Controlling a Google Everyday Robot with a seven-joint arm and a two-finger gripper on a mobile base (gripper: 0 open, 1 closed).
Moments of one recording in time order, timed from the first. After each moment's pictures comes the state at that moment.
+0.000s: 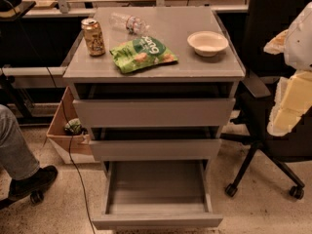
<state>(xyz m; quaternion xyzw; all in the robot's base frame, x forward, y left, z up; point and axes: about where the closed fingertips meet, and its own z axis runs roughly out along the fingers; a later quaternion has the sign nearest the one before) 0.438 -0.216 0.977 -0.60 0.78 -0.04 0.16</state>
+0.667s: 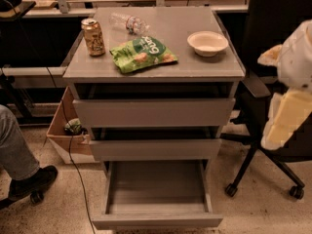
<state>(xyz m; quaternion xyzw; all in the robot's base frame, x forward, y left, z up) 0.433 -0.212 0.954 -0.61 0.77 -0.04 0.17</state>
